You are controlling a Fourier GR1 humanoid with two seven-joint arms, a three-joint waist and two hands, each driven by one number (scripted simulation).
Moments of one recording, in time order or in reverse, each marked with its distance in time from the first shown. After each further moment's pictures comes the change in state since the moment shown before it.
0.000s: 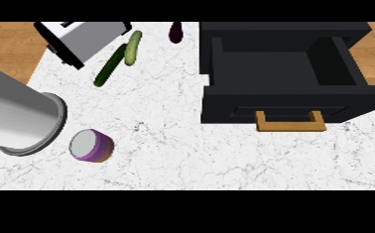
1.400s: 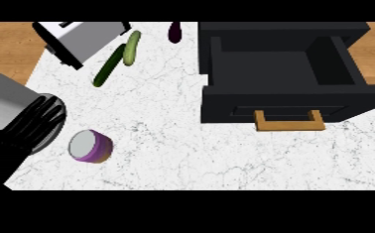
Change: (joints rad) left arm -0.260 -0.248 -0.209 0.255 -0.316 0.074 0.069; right arm 0.087 0.023 -0.233 -0.001 -0.163 0.236 -0.003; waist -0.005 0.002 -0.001
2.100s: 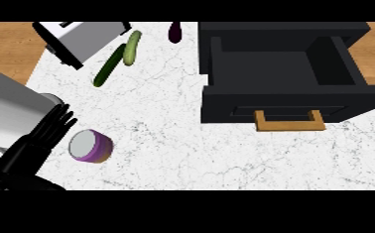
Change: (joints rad) left arm -0.041 -0.074 0.022 0.301 -0.330 -0.042 -0.331; right arm 0.002 0.032 -0.086 0.024 -0.024 0.093 0.002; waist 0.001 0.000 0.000
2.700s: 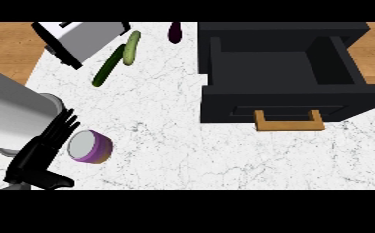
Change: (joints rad) left arm -0.118 0.053 0.012 0.403 -0.193 -0.012 -0.296; right arm -0.018 0.038 -0.034 -0.031 0.002 0.033 0.038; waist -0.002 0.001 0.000
